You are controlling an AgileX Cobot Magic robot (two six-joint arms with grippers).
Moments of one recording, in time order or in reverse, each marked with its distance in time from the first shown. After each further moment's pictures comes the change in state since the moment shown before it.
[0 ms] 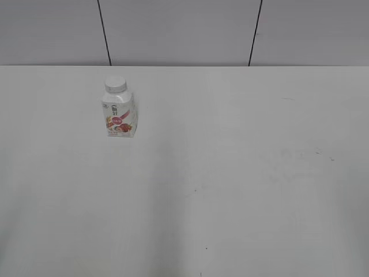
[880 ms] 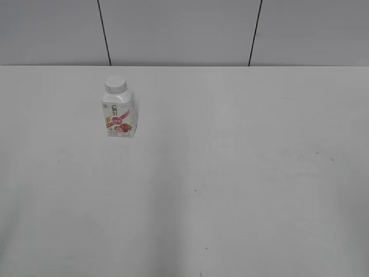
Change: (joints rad) left arm 0.000 0.000 0.000 0.000 0.000 0.000; right arm 0.000 0.000 0.000 0.000 0.000 0.000
